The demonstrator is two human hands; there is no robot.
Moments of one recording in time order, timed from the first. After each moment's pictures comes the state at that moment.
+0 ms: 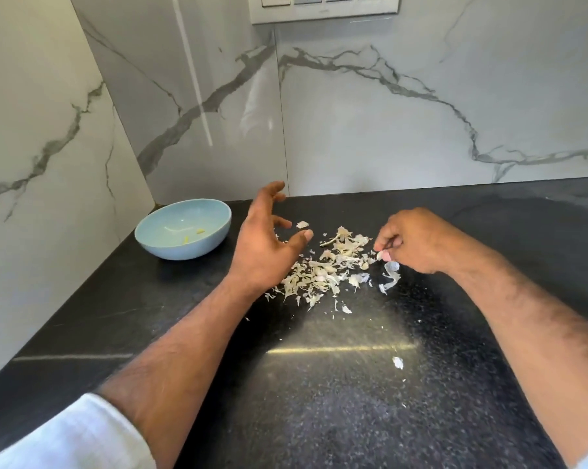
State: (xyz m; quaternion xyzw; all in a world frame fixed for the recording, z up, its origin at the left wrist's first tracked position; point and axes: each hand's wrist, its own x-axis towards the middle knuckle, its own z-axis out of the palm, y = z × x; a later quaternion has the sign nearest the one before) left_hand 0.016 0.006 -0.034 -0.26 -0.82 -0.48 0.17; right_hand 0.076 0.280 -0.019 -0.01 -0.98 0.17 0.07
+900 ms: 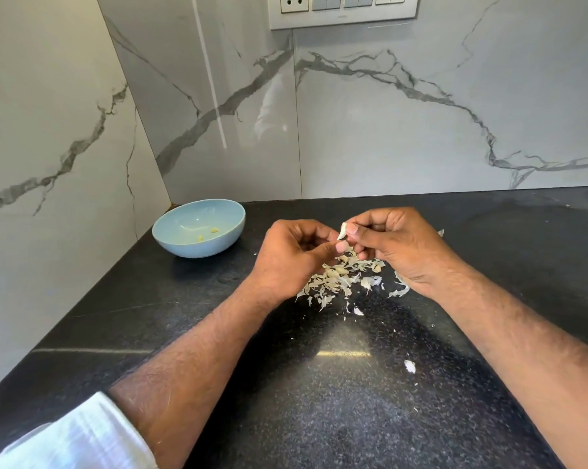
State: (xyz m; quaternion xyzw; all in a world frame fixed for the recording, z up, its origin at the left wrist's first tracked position) left_hand 0.042 0.014 -0.031 -0.30 -0.76 -0.58 0.01; right_hand 0.086 0.216 -0.021 0.05 -0.73 0.68 0.10
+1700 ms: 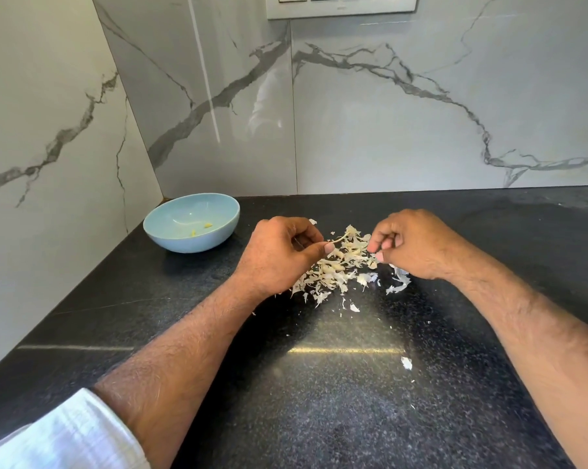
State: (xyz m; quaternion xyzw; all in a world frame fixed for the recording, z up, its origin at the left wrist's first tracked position) left_hand 0.031 0.002 -0.032 -0.30 -0.85 -0.42 0.09; right_hand 0.085 0.254 -0.017 0.00 -0.97 0.23 0.10
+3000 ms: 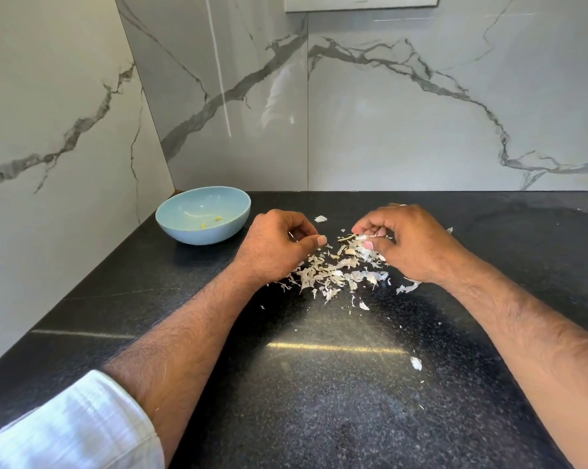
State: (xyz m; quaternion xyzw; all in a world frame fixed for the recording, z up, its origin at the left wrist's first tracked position) left_hand 0.015 -0.013 -0.033 -0.24 -0.88 -0.40 0.08; right_hand 0.079 0.234 -0.021 0.11 -0.94 0.26 0.18
